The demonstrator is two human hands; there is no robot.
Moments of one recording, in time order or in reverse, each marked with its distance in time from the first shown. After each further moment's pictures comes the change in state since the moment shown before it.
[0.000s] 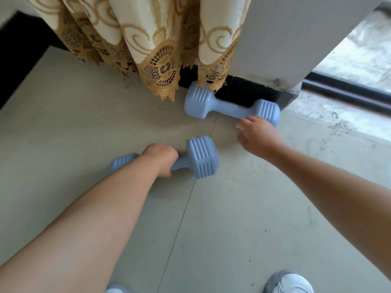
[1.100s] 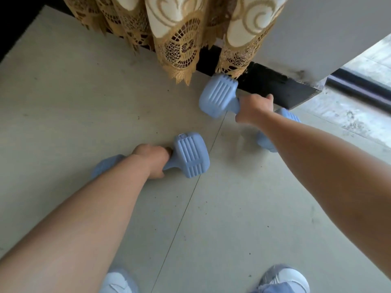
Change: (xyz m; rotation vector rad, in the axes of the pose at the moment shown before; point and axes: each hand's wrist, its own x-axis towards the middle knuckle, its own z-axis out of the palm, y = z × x) left_hand -0.012 -0.021 0.030 -0.094 -0.133 -0.050; right_hand 0.079 -0.023 0.014 -0.177 -0.173 0.201
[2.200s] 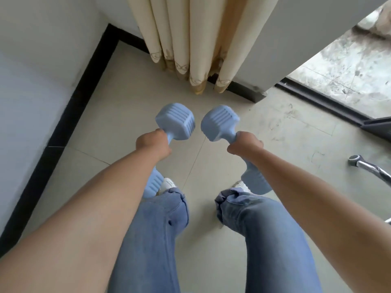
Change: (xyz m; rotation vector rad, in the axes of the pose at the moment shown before) left_hand -0.347 -0.035 -0.123 -0.454 0.025 -0.327; right_hand -0.314 -0.040 -0.219 0.275 -0.431 0.195
